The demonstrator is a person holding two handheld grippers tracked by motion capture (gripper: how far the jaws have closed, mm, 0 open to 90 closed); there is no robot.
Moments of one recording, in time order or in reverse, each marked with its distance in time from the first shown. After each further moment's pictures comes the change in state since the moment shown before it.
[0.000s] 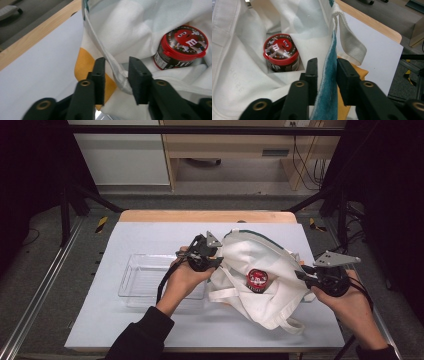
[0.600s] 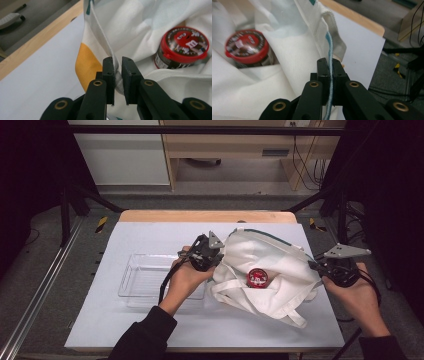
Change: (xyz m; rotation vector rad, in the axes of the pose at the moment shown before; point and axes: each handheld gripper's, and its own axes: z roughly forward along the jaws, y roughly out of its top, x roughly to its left) left arm -0.004 0.001 0.004 -0.009 0.017 0.045; right arm -0.040 -0.012 0.010 0.010 -0.060 0.041
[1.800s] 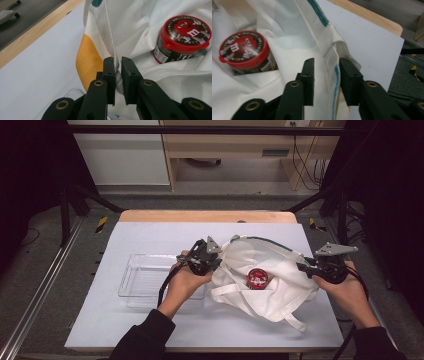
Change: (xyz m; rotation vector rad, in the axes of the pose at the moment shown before) left arm 0.000 -0.012 0.005 0.004 -0.022 0.003; right arm -0.004 -0.002 0.033 -0.006 0.078 0.024
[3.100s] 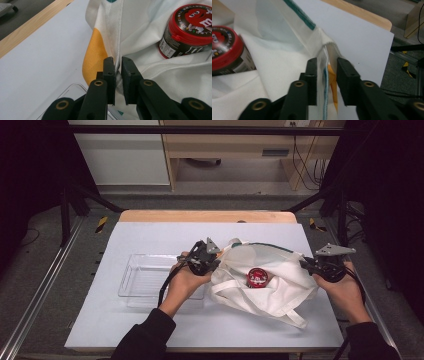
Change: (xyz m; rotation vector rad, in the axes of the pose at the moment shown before) left arm 0.005 -0.009 0.012 0.026 -0.001 -0.018; right arm -0.017 -0.016 0.019 -0.016 -0.058 0.030
